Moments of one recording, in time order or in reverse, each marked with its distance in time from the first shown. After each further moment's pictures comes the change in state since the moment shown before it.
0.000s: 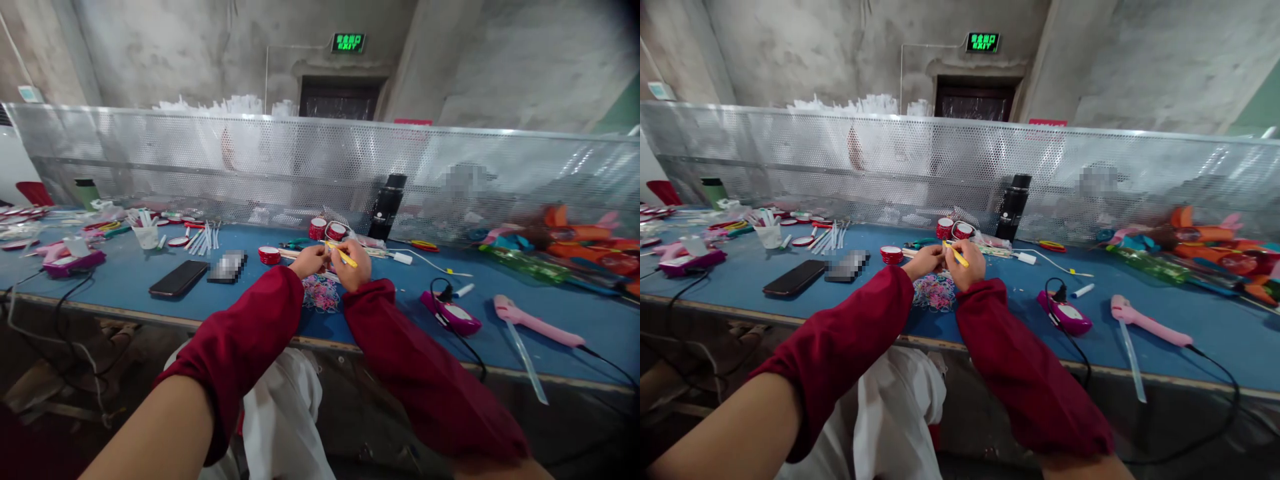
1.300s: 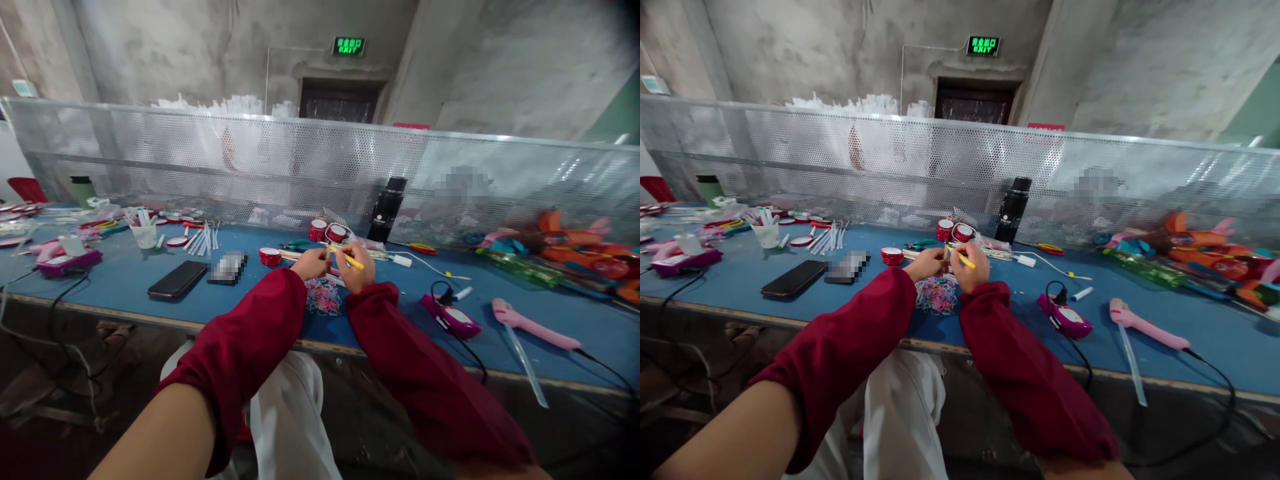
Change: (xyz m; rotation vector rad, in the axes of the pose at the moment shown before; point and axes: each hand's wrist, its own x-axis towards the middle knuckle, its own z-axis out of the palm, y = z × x) left_hand 0.001 -0.004 -0.004 0.226 -0.032 0.014; right_hand 0.000 0.004 -0.003 0.001 -0.011 0.068
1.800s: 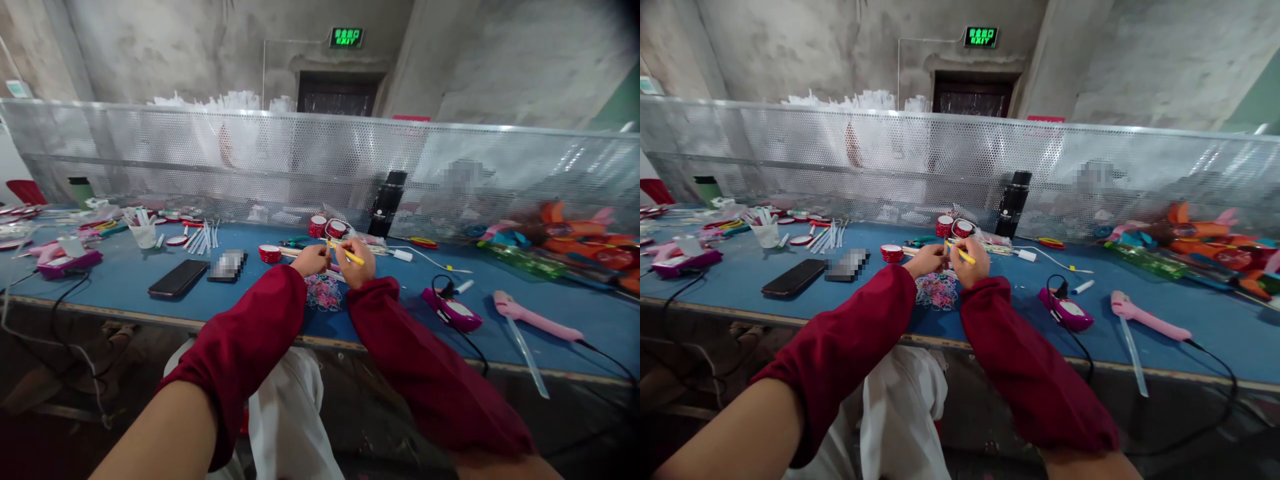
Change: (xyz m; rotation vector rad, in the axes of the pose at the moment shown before) left_hand -0.002 0.004 0.000 -0.005 -0.005 -0.011; right_hand 0.000 -0.001 0.000 -0.007 -0.002 0.002
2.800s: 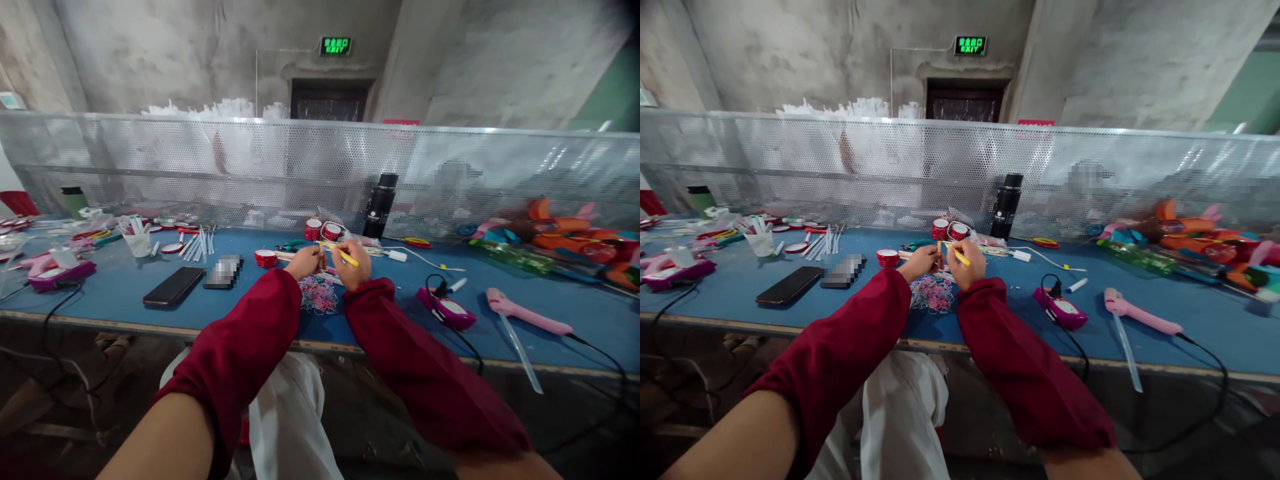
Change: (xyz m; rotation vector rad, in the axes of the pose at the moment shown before) left_hand 0.004 -0.003 -0.002 -0.149 0.012 0.002; right_hand 0.001 0.001 -0.001 0.009 0.025 0.009
